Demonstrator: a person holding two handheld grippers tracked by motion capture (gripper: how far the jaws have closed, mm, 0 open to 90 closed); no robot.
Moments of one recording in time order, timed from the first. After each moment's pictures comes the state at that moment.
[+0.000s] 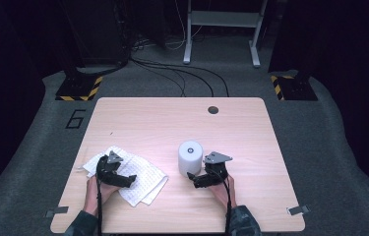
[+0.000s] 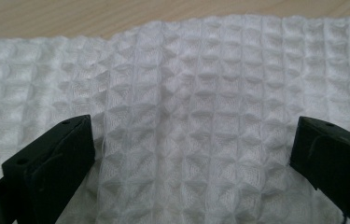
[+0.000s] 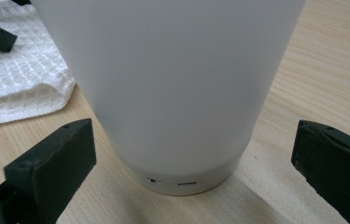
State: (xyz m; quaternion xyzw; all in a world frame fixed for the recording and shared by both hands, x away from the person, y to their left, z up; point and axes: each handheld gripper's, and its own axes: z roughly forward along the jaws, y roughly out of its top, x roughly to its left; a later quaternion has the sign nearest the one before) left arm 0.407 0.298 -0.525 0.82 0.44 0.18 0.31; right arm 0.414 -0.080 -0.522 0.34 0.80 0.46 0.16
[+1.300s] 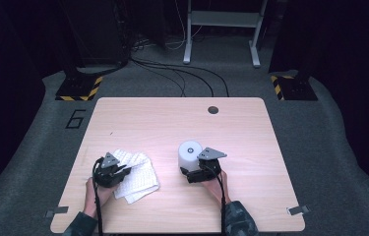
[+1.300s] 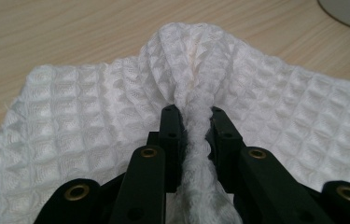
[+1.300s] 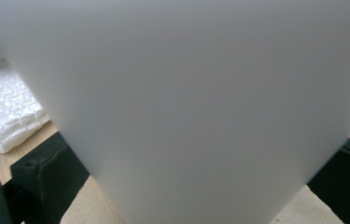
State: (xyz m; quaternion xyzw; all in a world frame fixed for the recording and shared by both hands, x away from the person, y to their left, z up) left arm 0.392 0.303 -0.509 0.80 0.42 0.19 0.38; right arm 0.428 -0.061 -0.519 0.32 0.79 0.49 0.17
